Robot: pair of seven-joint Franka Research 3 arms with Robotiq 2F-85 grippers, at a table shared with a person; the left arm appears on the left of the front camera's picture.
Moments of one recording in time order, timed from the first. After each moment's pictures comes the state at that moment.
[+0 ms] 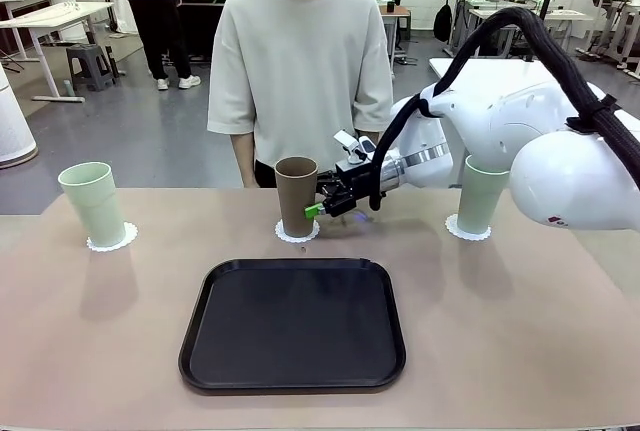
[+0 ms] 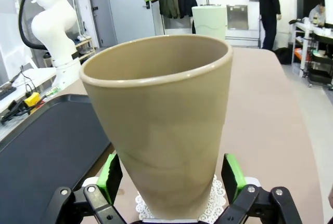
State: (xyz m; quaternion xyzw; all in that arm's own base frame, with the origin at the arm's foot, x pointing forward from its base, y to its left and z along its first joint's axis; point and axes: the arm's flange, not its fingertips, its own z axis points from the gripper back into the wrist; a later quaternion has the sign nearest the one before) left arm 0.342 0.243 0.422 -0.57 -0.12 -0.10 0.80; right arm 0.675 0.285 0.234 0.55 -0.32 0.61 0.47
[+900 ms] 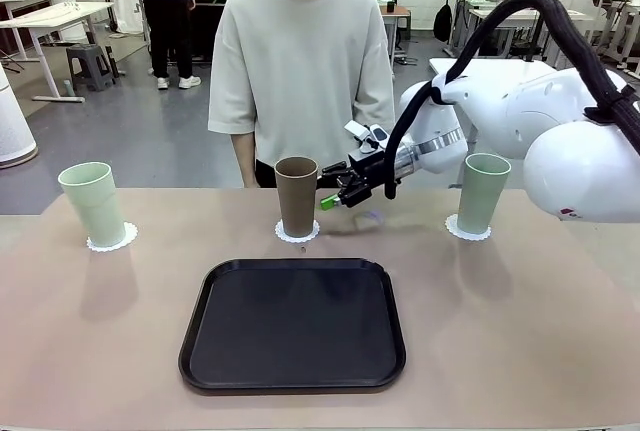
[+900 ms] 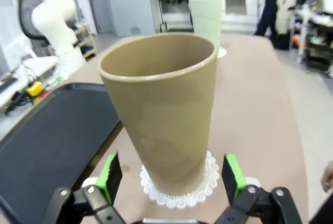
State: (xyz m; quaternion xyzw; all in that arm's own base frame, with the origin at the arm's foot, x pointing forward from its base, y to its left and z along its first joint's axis) left arm 0.342 0.243 0.422 -0.57 -0.12 -0.10 0.80; right arm 0.686 0.256 0.259 0.51 -0.30 0.63 0.49
